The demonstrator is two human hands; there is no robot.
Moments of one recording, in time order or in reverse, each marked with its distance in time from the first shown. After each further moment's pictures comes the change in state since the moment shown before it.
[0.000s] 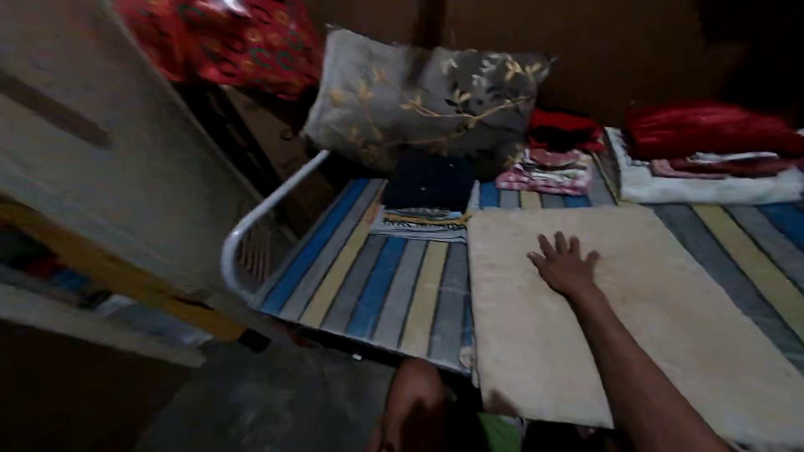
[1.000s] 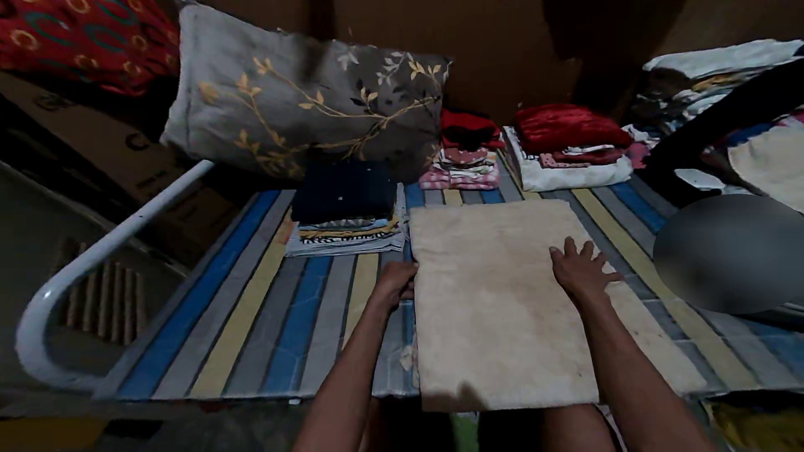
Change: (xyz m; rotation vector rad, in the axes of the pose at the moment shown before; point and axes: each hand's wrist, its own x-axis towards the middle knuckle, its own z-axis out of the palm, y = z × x) left_hand 0.320 0.126 0.057 -0.049 -0.008 -0.304; right_hand -0.039 0.116 -0.034 0.057 0.226 0.597
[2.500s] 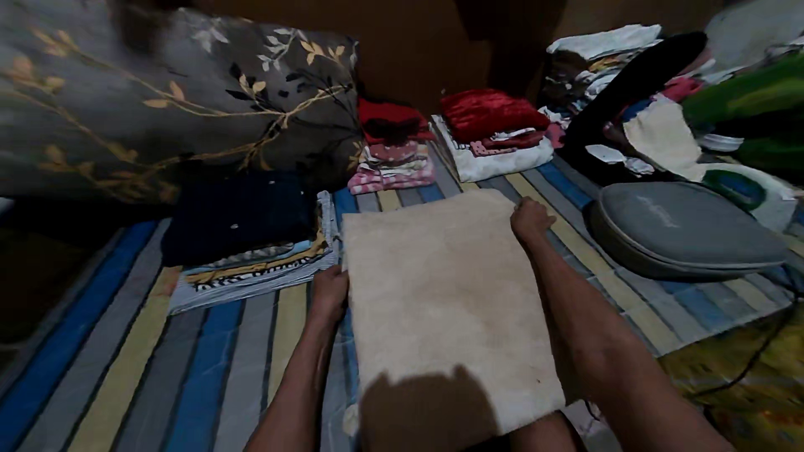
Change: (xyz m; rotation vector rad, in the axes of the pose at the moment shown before) left_hand 0.040 0.013 0.015 0.261 0.203 0.242; right_hand 0.102 0.010 -0.019 0.152 0.176 0.077
